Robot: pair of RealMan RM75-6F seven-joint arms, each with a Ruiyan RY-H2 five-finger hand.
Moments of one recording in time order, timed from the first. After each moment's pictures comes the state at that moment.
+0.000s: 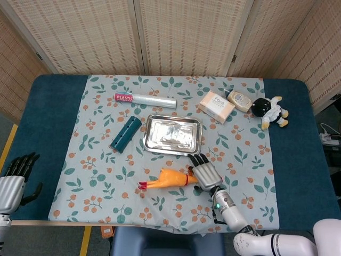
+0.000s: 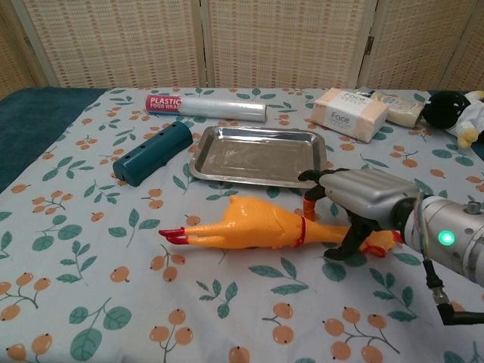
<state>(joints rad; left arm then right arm) -0.15 -1.10 -0.03 -1.54 1.51 1.44 -0.10 0.61 -1.68 0.14 -1.61 -0.97 0.98 -0.70</state>
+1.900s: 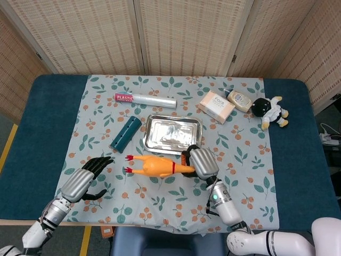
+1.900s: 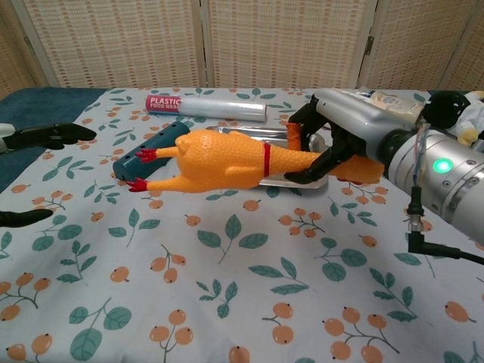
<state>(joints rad) -0.43 -1.25 -0.03 -1.67 1.61 1.11 -0.15 0.63 -1.71 0.26 -1.68 -1.08 1.14 -0.40</state>
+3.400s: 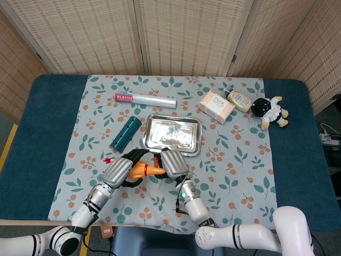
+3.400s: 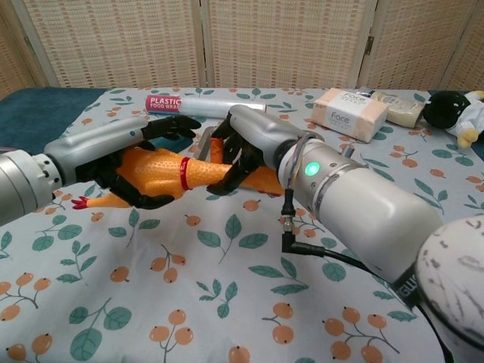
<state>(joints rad) -0.62 -1.55 -0.16 -1.62 1.34 1.02 0.07 0.84 -1.94 0.35 -1.56 -0.85 1.13 -0.53</state>
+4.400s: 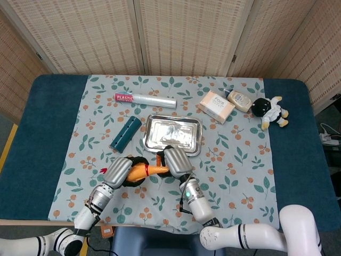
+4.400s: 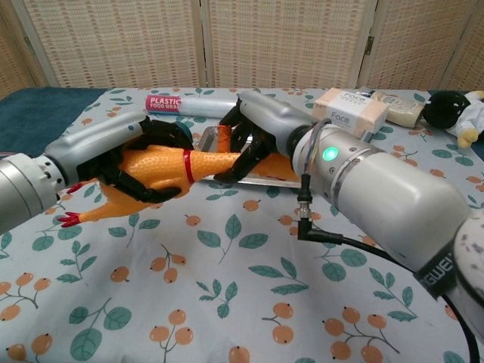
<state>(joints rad) -0.61 -1.59 -0.14 -1.59 1.37 1.09 0.02 0.83 -1.88 0.34 -1.63 -0.85 1.15 -0.53</state>
